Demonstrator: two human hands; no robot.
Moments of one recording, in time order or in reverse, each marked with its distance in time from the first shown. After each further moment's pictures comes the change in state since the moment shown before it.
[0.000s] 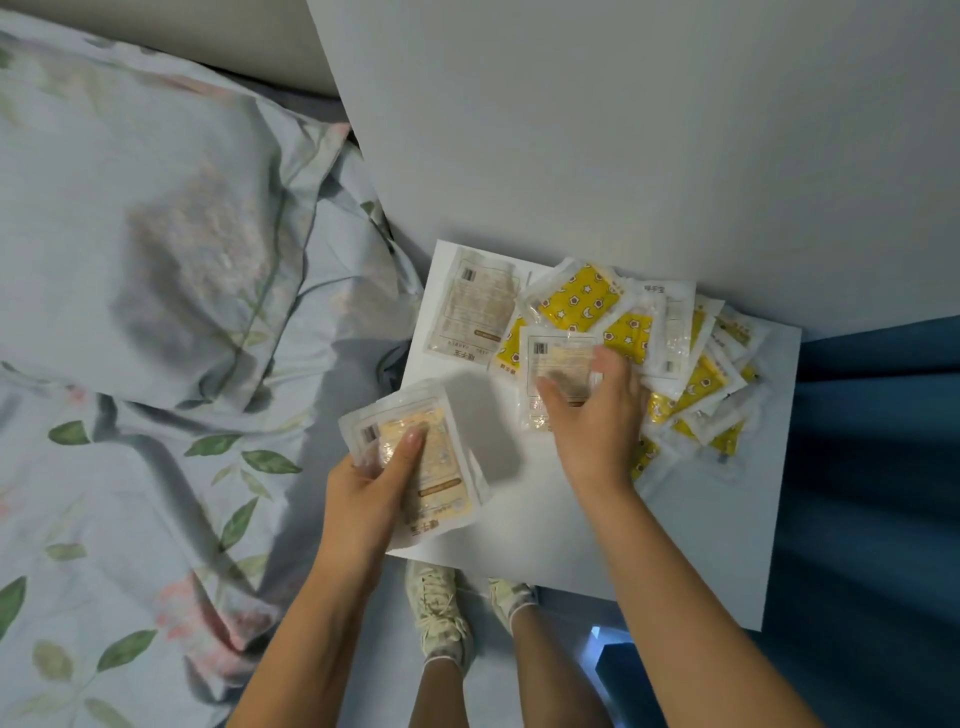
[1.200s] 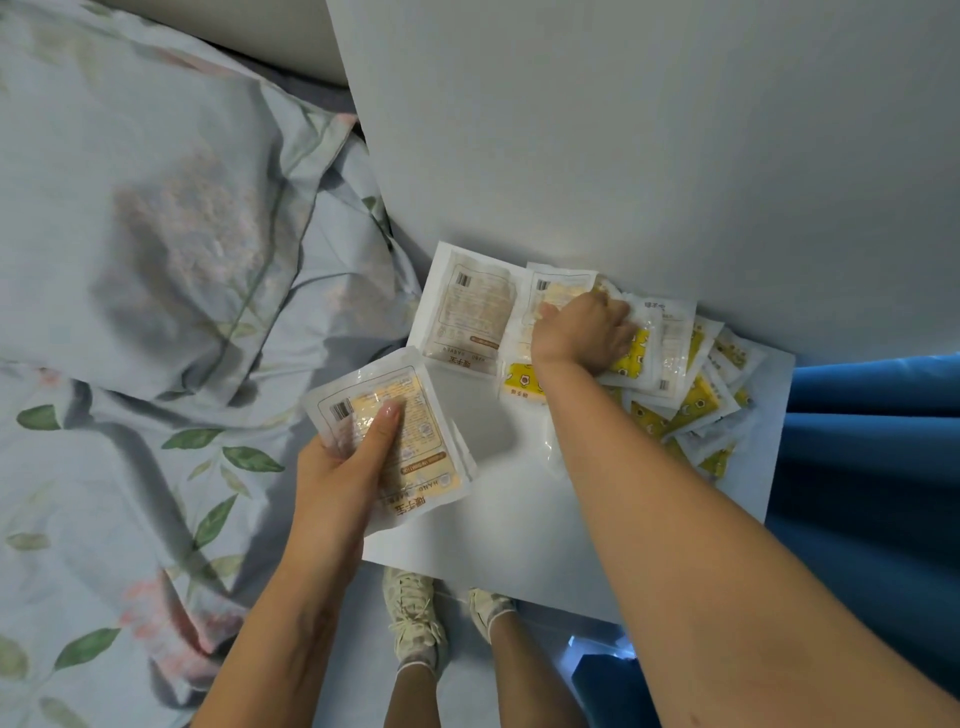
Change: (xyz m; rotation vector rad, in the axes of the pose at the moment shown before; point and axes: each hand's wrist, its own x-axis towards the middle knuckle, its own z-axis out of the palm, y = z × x) left_hand 0.003 0.024 0.005 -0.117 0.019 0.042; right_hand 0.102 -0.045 0.046 -0.355 0.146 0.237
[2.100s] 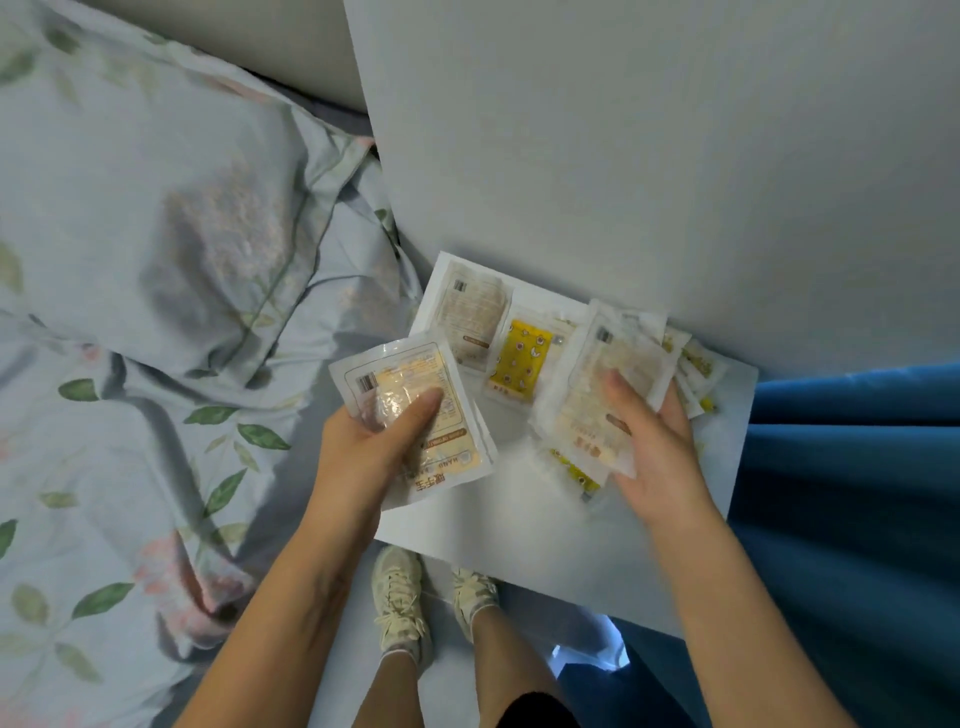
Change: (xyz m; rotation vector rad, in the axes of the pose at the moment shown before) left_hand -0.038 0.022 0.021 -0.008 -0.087 0.059; right_hand -0.067 0.105 -0.128 1.338 -0.719 0.181
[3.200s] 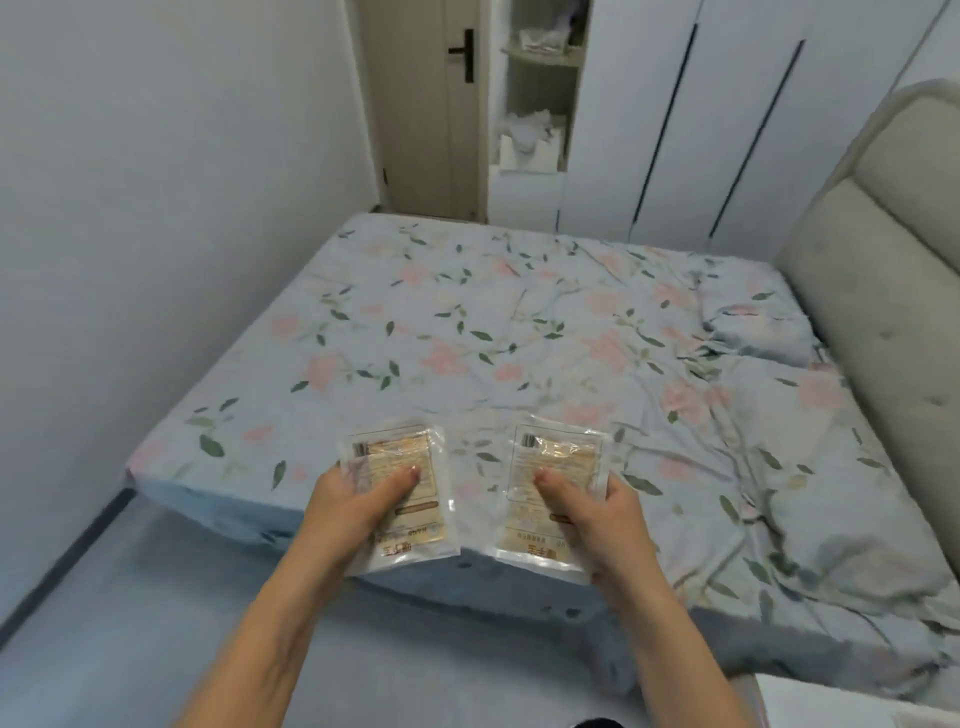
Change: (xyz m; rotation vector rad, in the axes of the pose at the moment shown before) left_hand -0.727 -0.092 -0.279 -0.583 1.144 0.415; right_hand -0.641 0.161 0.136 -1.026 -1.430 -0.010
